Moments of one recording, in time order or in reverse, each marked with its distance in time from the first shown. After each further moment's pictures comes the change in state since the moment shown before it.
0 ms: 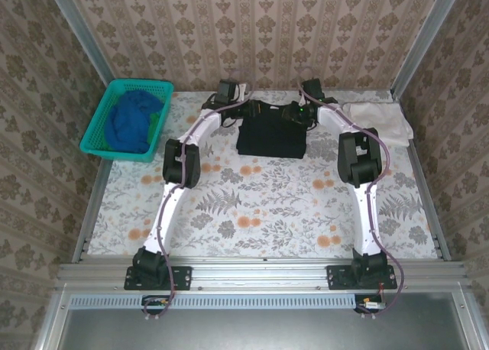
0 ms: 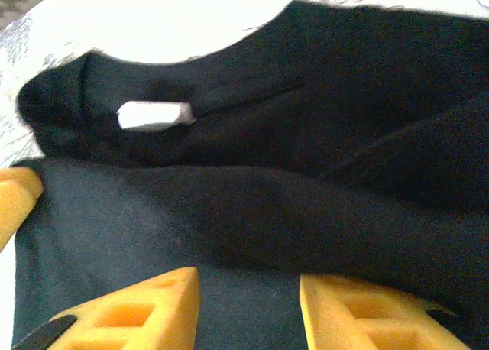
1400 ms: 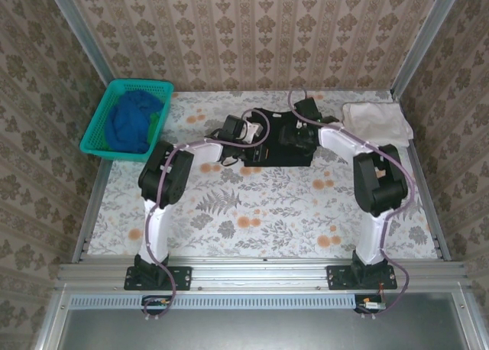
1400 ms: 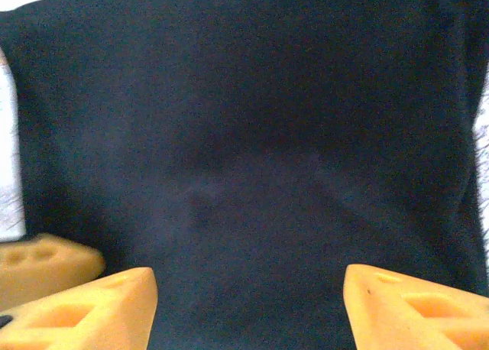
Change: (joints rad) left arm -0.163 -0.625 -1.122 0.348 0.024 0.159; right arm 0.170 -0.546 -0.651 0.034 0.237 -0.040
